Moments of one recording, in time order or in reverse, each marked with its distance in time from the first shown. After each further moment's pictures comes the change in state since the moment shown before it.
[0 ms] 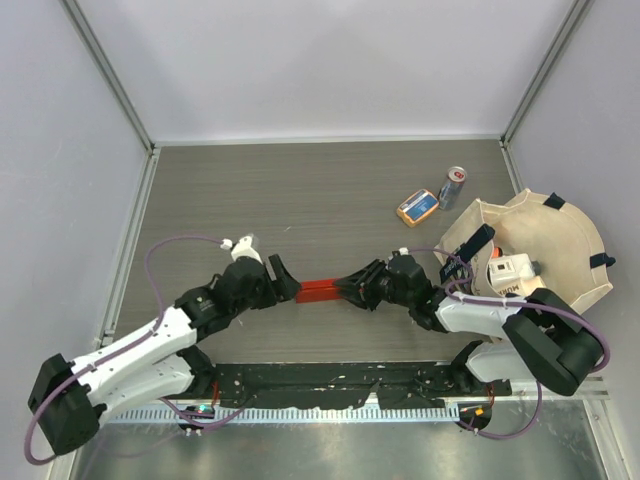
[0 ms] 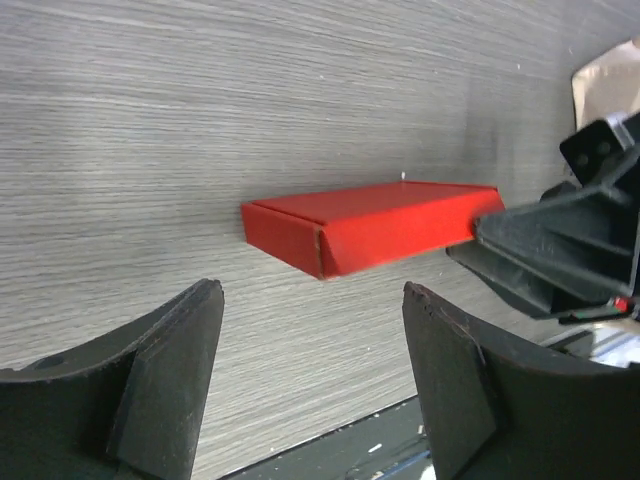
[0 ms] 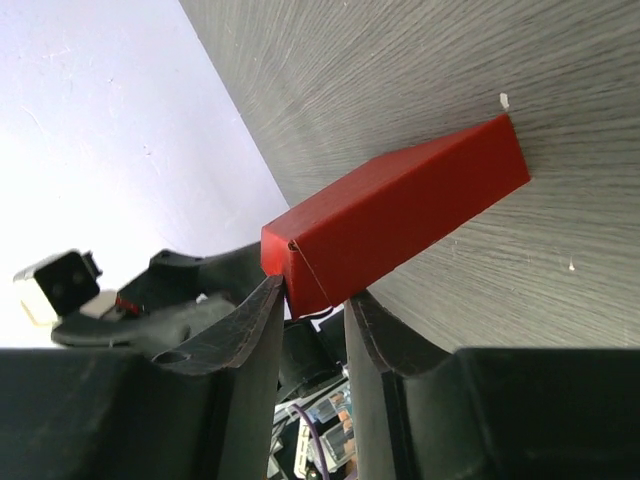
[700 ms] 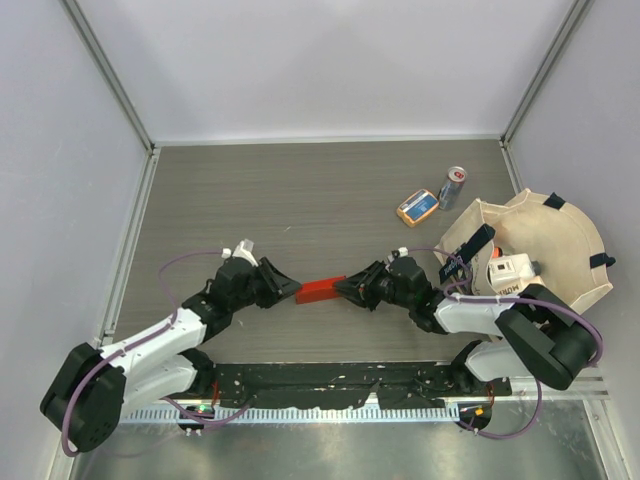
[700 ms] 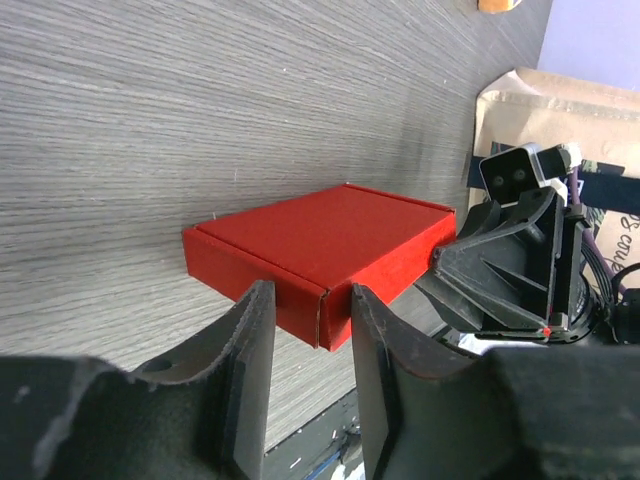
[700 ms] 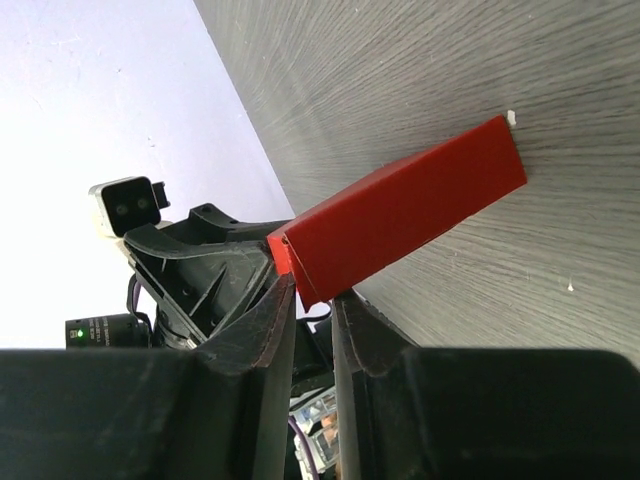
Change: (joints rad) left arm 0.262 0.118 -0.205 0.430 0.373 -0.202; right arm -0.005 0.042 -0.031 0.111 0.000 -0.027
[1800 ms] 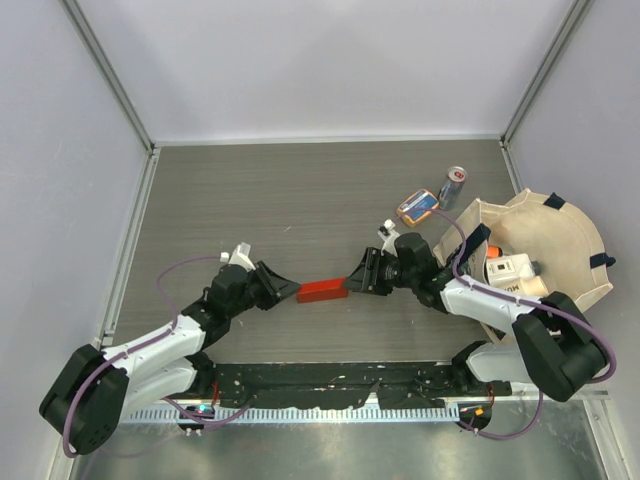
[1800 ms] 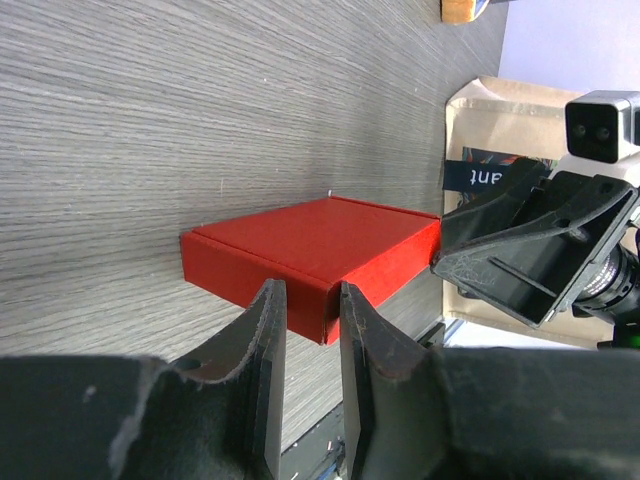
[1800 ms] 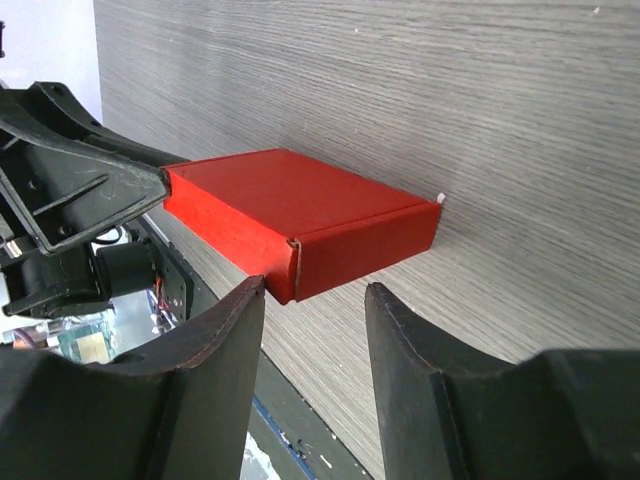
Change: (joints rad) left arm 0.002 -0.013 -0.100 0.179 0.000 -0.024; right arm -0.136 -0.069 0.189 -0.423 -0.190 -0.830
